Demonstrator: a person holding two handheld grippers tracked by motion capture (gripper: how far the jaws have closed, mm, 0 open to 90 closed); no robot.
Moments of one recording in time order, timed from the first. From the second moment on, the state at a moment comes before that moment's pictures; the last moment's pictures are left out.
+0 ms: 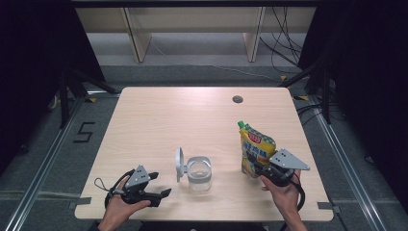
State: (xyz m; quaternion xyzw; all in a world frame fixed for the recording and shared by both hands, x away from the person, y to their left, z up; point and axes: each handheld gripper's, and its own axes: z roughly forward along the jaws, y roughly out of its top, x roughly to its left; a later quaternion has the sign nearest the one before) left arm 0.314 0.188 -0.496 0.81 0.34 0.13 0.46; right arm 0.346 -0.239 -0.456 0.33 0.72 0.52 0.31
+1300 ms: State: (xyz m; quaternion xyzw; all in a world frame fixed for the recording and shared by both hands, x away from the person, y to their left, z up) left arm 0.316 0.190 -0.497 0.82 0.33 0.14 0.45; right arm 0.286 -0.173 -0.424 0.03 0.84 0.24 0.48
